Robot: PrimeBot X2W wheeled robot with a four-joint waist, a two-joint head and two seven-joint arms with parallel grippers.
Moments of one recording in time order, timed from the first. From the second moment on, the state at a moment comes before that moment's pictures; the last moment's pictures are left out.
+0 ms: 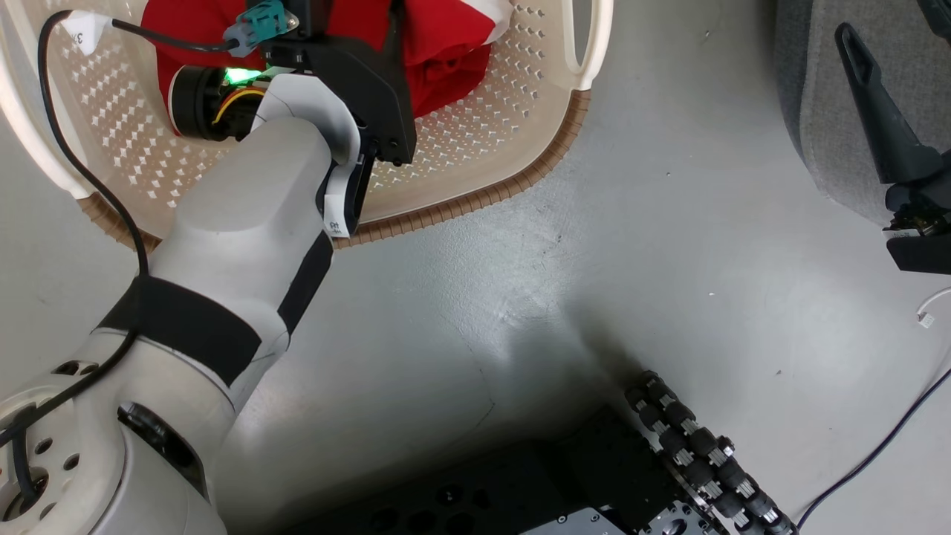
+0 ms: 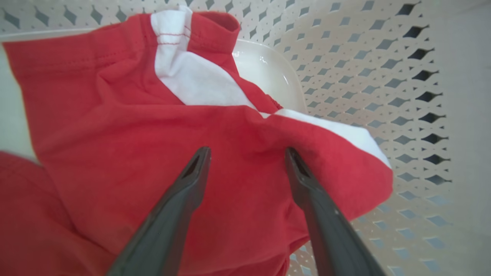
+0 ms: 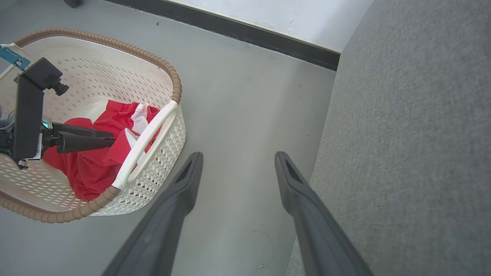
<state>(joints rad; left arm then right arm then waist) -1.33 0.05 -1.25 1.10 -1.33 0.12 -0.20 -0.66 -0.70 0.49 0.09 0.56 0.11 -0.29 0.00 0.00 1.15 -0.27</state>
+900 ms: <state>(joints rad) -1.36 0.06 -1.27 1.06 -1.33 0.12 -0.16 -0.67 -0.69 0.50 0.10 0.56 0.11 -0.29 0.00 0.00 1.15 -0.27</state>
